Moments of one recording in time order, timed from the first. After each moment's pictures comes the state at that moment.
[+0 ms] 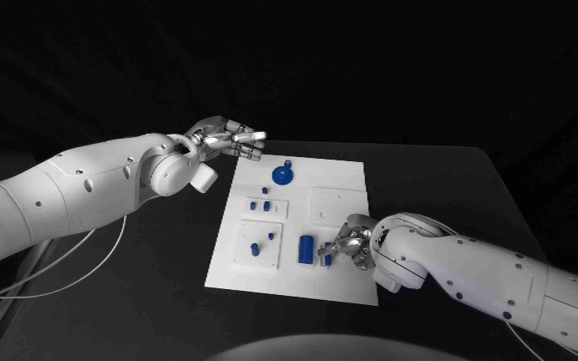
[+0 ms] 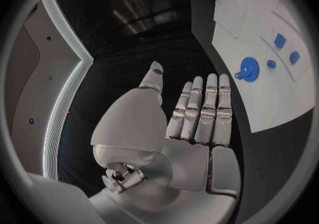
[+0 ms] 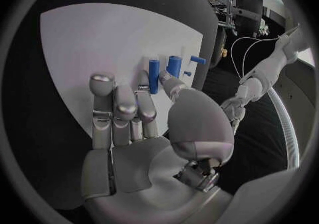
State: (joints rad) left arm 1.24 -0.74 -0.11 1.19 -0.26 -0.01 0.17; left_hand 1.28 -0.05 -0.06 0.05 0.06 0.96 0.16 0.07 0.06 1.09 0.14 0.06 0.06 1.09 0.14 0.06 0.07 0.06 0.98 0.13 0.07 0.07; right arm 0.81 -0.70 0.13 1.53 -1.11 -0.13 -0.66; right_hand 1.10 -0.11 0.37 0.01 0.07 1.28 0.01 0.06 0.27 1.40 -0.06 1.17 1.28 1.47 -0.09 1.03 1.23 0.06 1.47 -0.12 0.64 1.31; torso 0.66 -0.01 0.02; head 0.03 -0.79
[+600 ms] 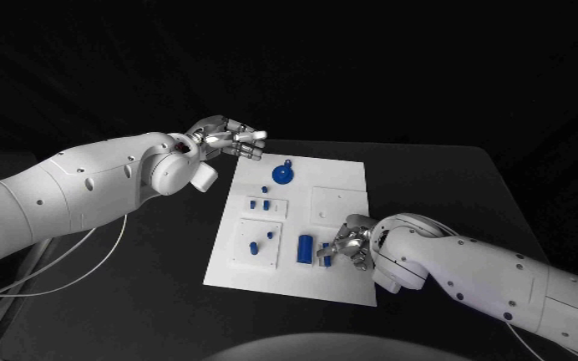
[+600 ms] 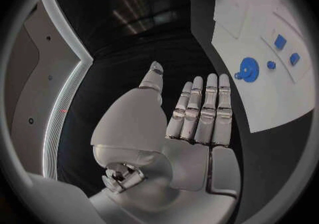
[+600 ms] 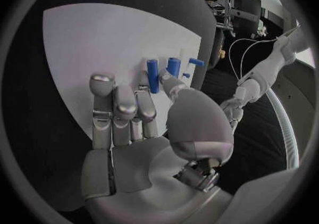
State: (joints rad) left arm 1.24 -0.74 -0.11 1.19 -0.26 0.00 0.17; left_hand 1.28 -0.05 -0.06 0.05 0.06 0.96 0.16 0.07 0.06 1.09 0.14 0.06 0.06 1.09 0.14 0.06 0.07 0.06 0.98 0.13 0.07 0.07; right arm 0.81 -0.70 0.12 1.53 -1.11 -0.12 -0.64; right_hand 1.11 -0.10 0.36 0.00 0.06 1.28 0.01 0.06 0.27 1.40 -0.06 1.17 1.28 1.47 -0.09 1.03 1.23 0.06 1.47 -0.12 0.64 1.31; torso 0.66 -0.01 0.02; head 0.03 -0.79
